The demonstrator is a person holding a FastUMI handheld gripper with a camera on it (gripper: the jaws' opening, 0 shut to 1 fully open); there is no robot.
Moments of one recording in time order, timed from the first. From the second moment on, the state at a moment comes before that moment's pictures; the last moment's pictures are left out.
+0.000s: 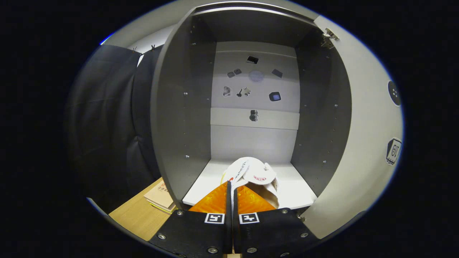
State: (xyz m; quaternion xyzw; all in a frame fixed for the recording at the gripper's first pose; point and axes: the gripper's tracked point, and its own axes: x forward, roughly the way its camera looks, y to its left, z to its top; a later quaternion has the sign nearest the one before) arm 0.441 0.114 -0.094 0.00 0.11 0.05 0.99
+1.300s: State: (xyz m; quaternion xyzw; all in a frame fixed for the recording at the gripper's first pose) arm 0.547 0.116 -0.138 0.01 0.14 0.05 0.99
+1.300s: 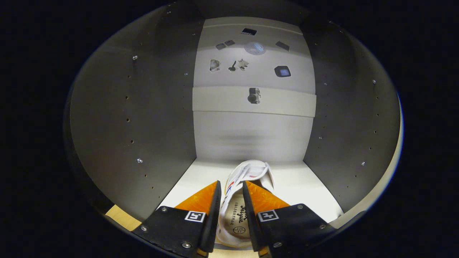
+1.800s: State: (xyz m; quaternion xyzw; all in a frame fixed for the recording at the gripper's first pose) arm 0.475 0.113 -0.083 0.02 0.09 0.04 0.99
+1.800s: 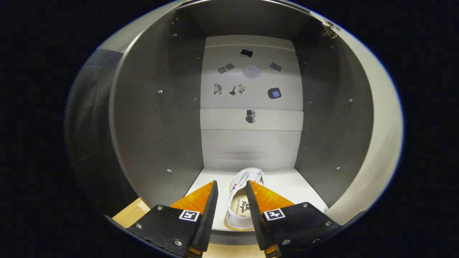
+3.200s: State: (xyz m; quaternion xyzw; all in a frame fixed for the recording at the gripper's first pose) arm 0.125 0.031 0.035 0.04 0.01 -0.09 0.99
